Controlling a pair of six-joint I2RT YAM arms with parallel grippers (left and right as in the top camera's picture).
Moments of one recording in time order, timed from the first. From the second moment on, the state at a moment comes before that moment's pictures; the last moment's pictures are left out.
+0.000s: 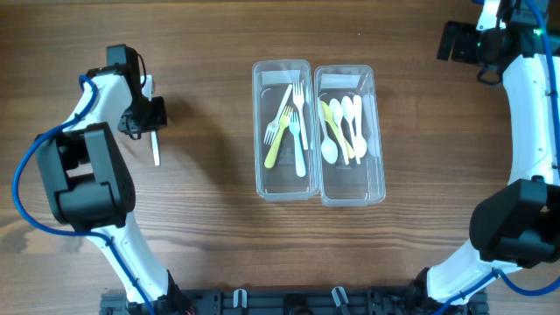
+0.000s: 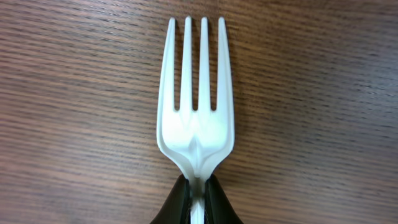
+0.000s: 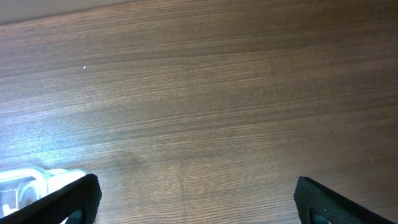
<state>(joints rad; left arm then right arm) 0.16 2.11 1.49 -0.84 -0.04 0.00 -0.18 1.85 1.78 -0.87 0.01 -0.01</state>
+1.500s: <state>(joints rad) -0.42 1.69 1.49 -0.77 0.33 -0.34 -0.18 1.85 1.78 -0.87 0.01 -0.01</state>
